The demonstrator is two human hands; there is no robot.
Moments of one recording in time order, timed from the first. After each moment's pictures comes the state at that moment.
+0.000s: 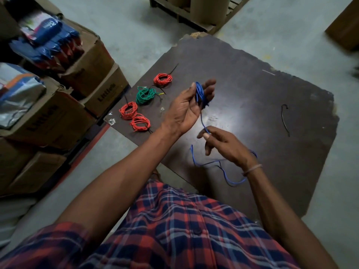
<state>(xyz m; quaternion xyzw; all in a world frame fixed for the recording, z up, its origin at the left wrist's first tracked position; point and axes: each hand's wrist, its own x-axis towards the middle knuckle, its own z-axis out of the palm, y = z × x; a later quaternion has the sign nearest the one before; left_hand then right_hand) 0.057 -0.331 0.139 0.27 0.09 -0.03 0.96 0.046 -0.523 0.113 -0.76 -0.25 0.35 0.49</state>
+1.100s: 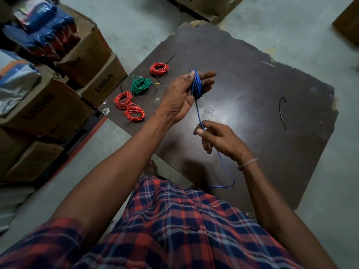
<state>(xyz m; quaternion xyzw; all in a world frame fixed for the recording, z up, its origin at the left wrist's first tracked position) 0.057 -0.346 0.145 0.45 0.08 0.02 0.89 0.044 -0.537 0.119 -0.77 -0.24 0.34 0.48</state>
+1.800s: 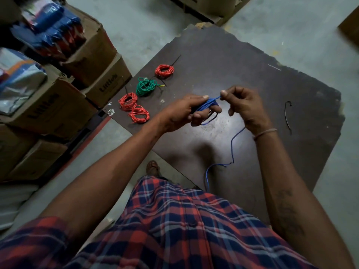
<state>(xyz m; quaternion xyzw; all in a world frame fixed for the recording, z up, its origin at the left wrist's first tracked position) 0.035 -0.324 0.146 0.59 0.02 -0.20 0.78 0.129 -0.521 0.141 -0.75 -0.16 0.20 0.61</state>
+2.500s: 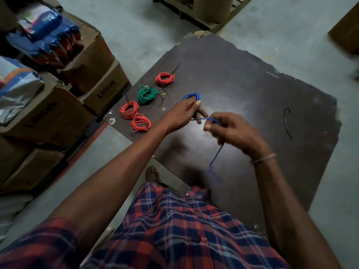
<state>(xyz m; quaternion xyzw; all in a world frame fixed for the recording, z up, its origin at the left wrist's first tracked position) 0.052 -0.291 0.116 0.85 0.04 -0.07 0.52 0.077 -0.497 0.171 -0.78 -0.23 0.33 0.48</state>
